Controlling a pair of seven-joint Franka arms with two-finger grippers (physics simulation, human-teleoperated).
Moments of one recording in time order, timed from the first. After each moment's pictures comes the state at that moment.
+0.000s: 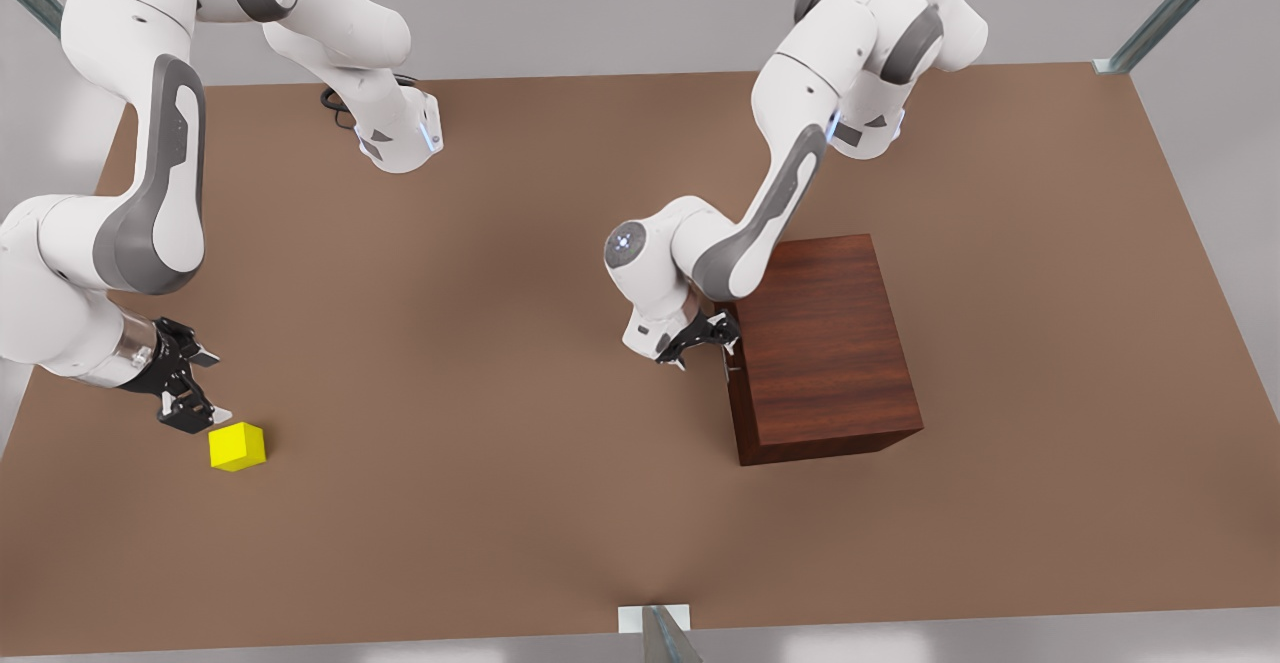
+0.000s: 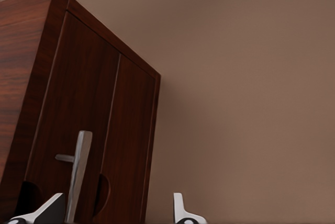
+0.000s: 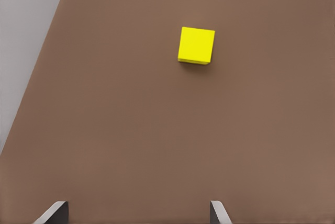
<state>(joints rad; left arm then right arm) -0.77 0.74 0.01 -1.35 0.49 1.90 -1.09 -0.16 0.34 0.06 -1.43 0.09 1.78 1.01</state>
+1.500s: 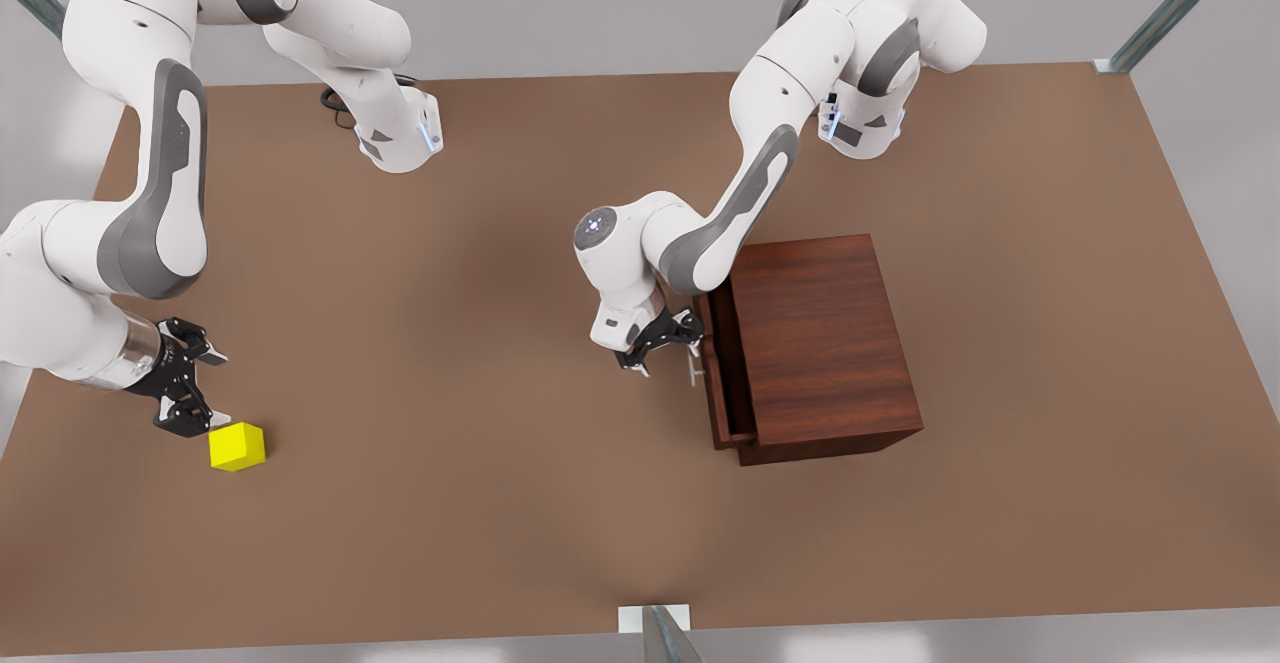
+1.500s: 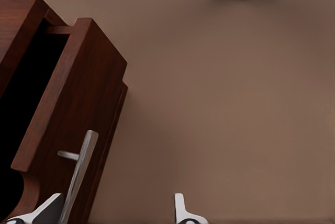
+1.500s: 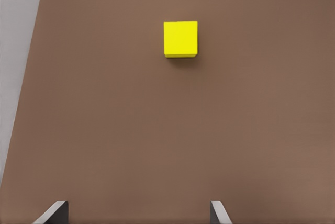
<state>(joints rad) -0.82 0.81 0.01 -1.22 0.51 1.95 -1.26 -0.16 0.35 0.06 -1.43 0.09 1.77 1.16</state>
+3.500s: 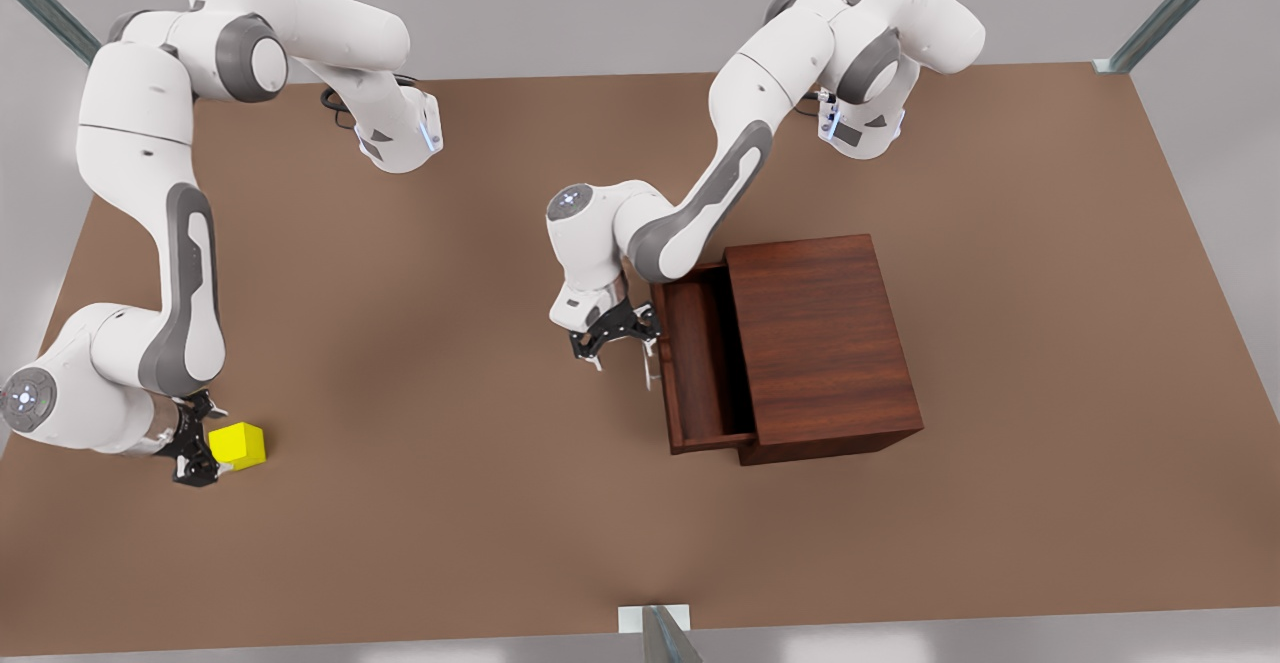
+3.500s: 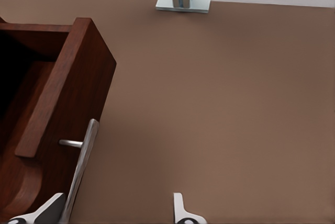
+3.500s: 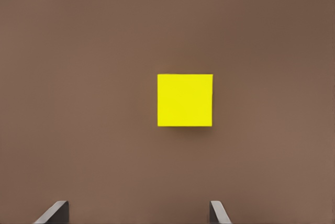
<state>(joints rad) -0.88 0.89 0.00 -1.10 0.51 2.05 -1.30 -0.26 0.64 0.05 -1.41 0.01 1.99 1.05</state>
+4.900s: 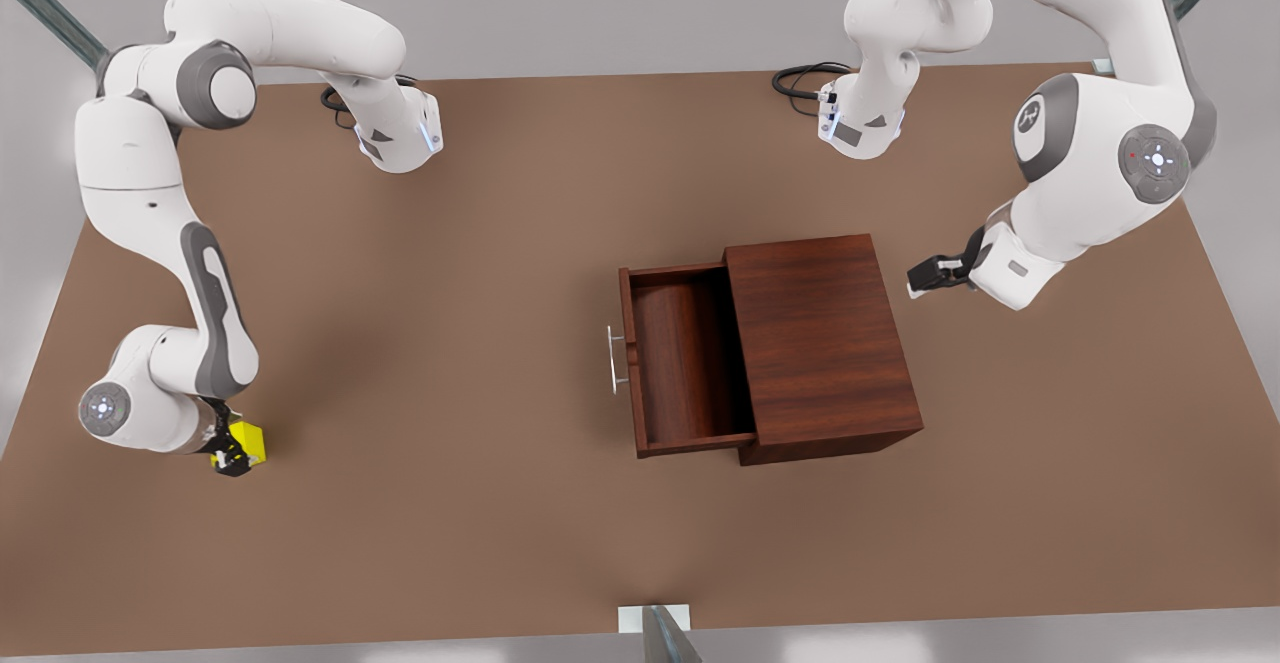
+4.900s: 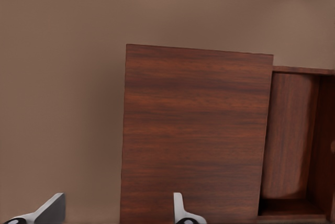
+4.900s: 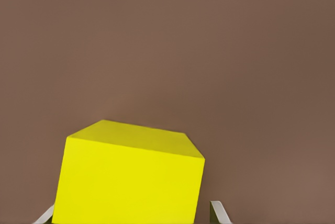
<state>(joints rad) -0.14 0.11 -0.01 -1.60 -0.13 1.65 -0.24 -0.49 0.82 0.26 -1.52 -0.28 2.24 0.95</state>
